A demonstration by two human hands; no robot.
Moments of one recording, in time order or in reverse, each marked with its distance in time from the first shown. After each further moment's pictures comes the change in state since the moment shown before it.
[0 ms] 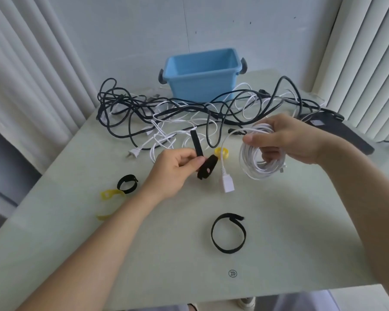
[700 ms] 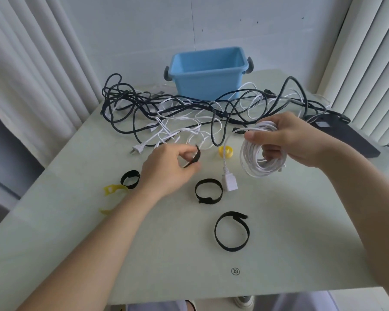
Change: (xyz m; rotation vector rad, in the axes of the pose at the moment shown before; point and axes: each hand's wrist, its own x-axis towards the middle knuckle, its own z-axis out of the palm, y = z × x) left_hand -0.006 0.004 -0.011 0.432 0.137 -0.082; right_hand 0.000 -0.009 0.013 0.023 0.066 -0.048
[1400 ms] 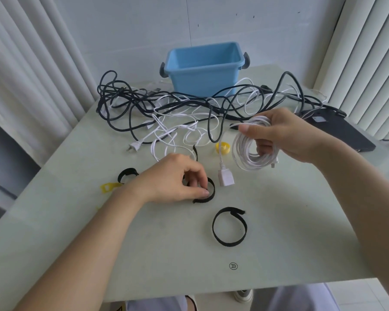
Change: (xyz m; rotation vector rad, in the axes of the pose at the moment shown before) left_hand -0.014 0.016 -0.017 -0.066 -0.493 0.236; right_hand 0.003 0.004 0.004 -0.015 0.045 -0.027
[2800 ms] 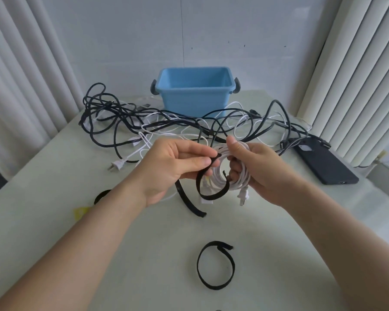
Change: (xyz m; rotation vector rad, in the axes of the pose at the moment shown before) left_hand 0.040 0.030 -0.016 -0.921 0.267 -0.010; right_hand 0.009 0.003 0.032 0.356 0.151 0.132
